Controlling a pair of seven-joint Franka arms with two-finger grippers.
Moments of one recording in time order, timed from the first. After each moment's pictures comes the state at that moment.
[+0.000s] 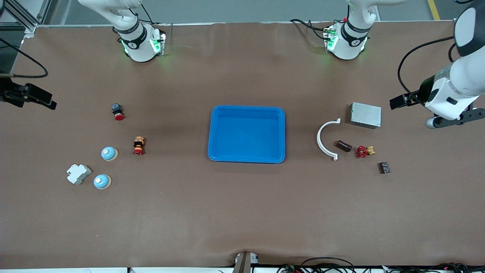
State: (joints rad) left arm -0.02 0.04 -0.05 -1.76 0.01 1.59 -0.31; right arm -0.05 0.05 -0.01 -1.56 0.02 1.56 0.05
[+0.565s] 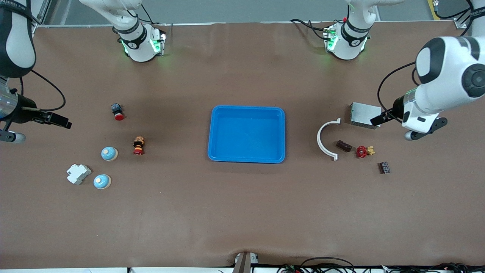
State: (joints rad) left arm 0.00 0.03 -0.05 -2.11 -0.05 1.96 -0.50; right arm -0.14 0.06 -0.02 -1.86 0.02 1.84 0.05
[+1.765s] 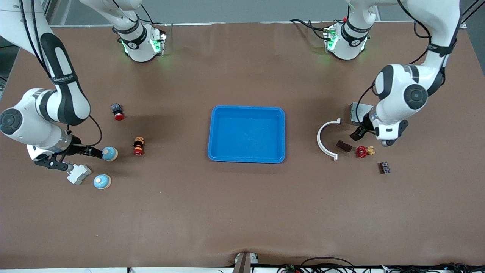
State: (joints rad) left arm -0.01 0.20 -0.11 -2.35 -0.05 2.48 -0.92; right arm -0.15 0.38 -0.02 -2.02 0.02 2.40 0.04
